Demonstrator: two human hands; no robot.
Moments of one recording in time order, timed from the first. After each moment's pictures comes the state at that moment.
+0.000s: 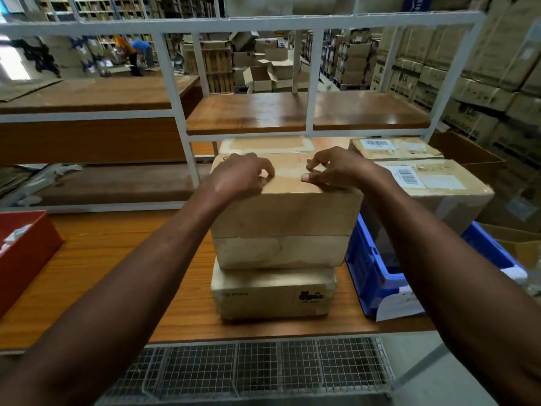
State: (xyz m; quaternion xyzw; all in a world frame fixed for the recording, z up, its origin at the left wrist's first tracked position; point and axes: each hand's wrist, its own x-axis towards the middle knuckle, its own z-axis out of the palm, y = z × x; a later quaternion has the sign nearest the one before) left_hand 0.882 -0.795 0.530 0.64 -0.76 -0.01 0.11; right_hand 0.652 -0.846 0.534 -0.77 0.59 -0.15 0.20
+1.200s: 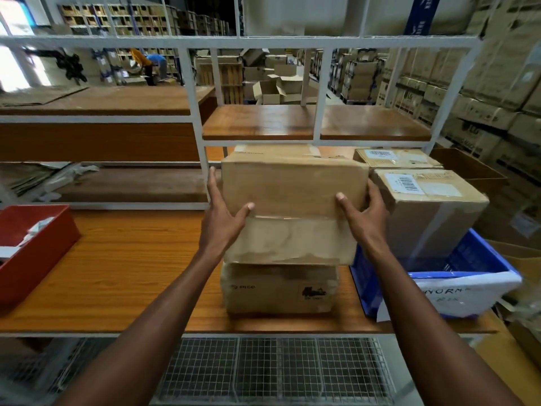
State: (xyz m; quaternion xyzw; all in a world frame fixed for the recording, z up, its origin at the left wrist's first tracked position) left_hand 0.912 -0.713 0.435 0.64 -0.55 -0.16 0.52; right_hand 0.627 -0.763 0.435 -0.55 0.58 -0.54 0.25
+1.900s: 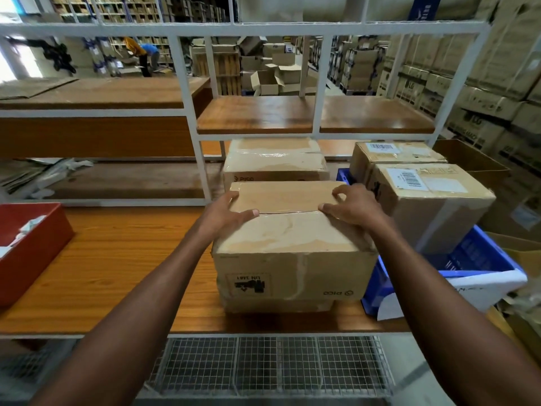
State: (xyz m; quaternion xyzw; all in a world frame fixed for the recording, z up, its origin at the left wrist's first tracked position) left_hand 0.931 -0.751 0.439 0.72 -0.57 -0.27 0.29; right_hand 0.633 -0.802 0.464 -0.69 0.67 -0.17 0.20
